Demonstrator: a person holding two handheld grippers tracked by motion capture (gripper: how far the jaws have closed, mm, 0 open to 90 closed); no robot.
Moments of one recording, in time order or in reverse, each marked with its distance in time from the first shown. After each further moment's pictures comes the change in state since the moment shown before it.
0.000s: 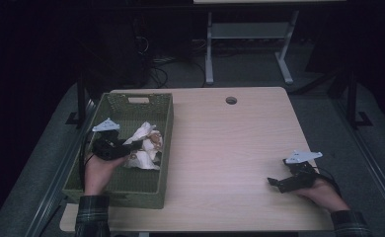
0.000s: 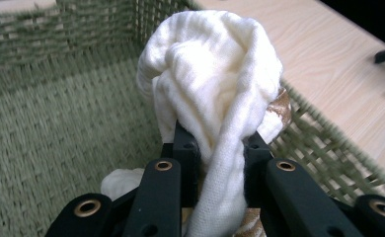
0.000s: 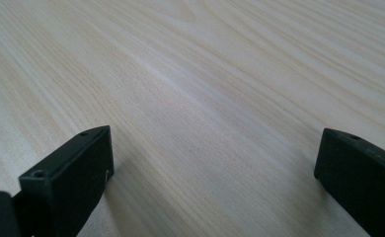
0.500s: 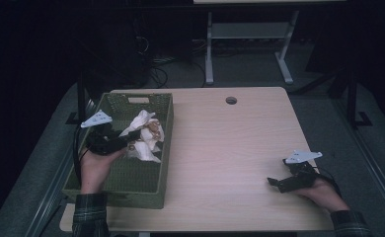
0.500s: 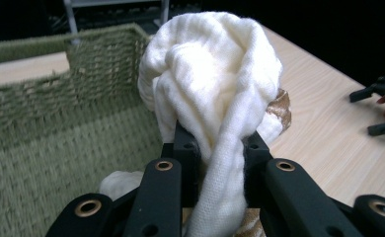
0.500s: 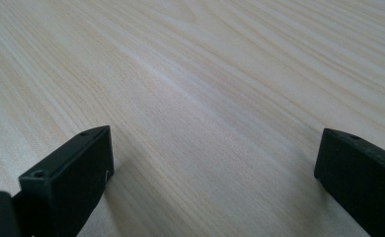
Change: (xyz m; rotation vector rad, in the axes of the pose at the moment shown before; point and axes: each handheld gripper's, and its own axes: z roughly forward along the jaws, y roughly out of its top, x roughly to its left) left arm -0.014 0.023 -0.023 -0.130 -0.008 0.032; right arm 0.000 0.000 0.000 0.002 0.001 0.000
